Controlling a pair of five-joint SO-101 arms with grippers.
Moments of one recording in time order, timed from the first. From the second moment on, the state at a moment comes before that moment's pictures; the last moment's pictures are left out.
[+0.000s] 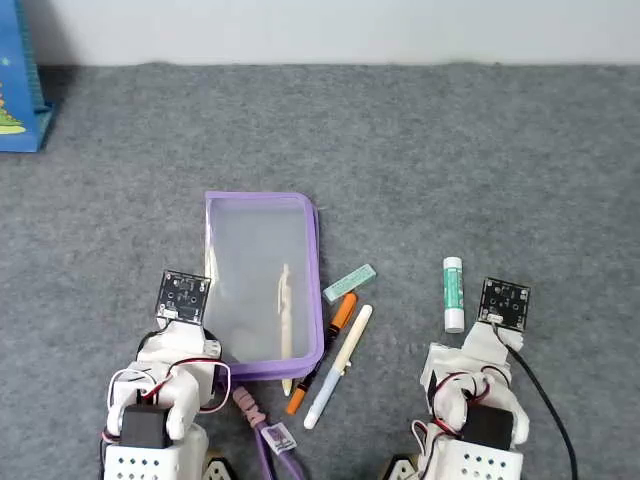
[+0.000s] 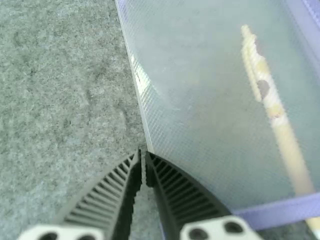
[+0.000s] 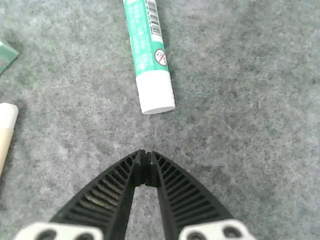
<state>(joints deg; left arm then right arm) -1.6 -102.6 97.0 72.1 -1.5 10.0 -103.4 95.3 74.6 -4.7</state>
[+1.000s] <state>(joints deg) -1.6 -102.6 97.0 72.1 -1.5 10.0 -103.4 95.3 74.6 -4.7</state>
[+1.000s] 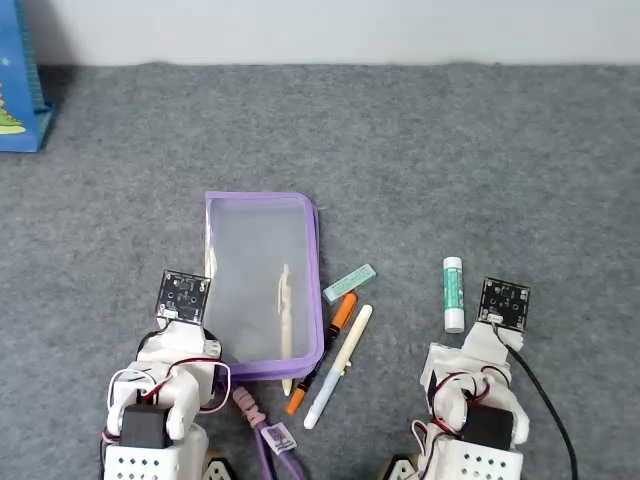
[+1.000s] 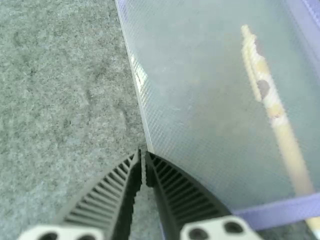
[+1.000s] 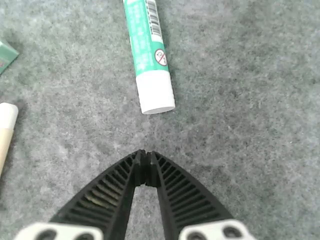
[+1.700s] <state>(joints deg) -1.6 -102.6 97.0 72.1 -1.5 -14.7 -103.4 95.3 74.6 -4.7</state>
